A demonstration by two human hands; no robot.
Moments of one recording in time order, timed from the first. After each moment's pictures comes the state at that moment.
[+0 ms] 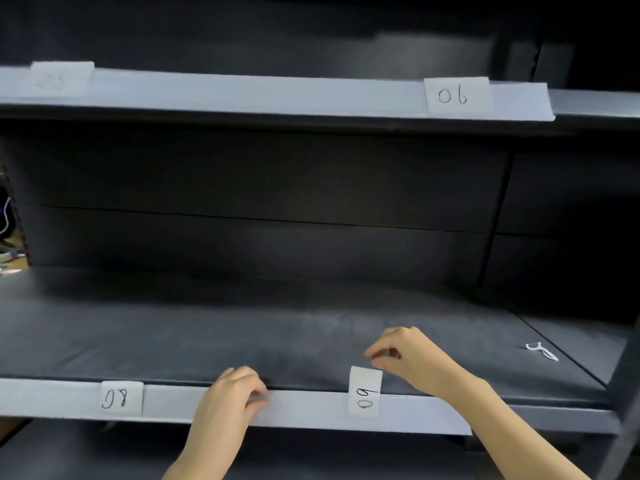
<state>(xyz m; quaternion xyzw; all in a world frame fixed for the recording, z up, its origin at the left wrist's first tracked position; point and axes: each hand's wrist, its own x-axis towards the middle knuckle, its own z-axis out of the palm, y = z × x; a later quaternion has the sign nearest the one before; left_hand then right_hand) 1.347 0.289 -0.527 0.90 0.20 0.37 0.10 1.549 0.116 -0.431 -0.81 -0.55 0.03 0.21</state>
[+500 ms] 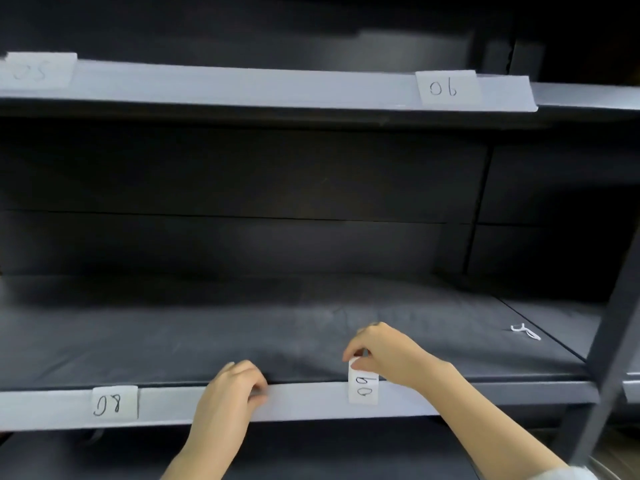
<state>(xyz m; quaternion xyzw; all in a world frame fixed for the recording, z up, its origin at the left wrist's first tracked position) 1.349 0.299 -0.521 0.91 0.20 0.34 0.11 1.524 0.136 -0.433 -0.82 -0.56 0.04 0.14</state>
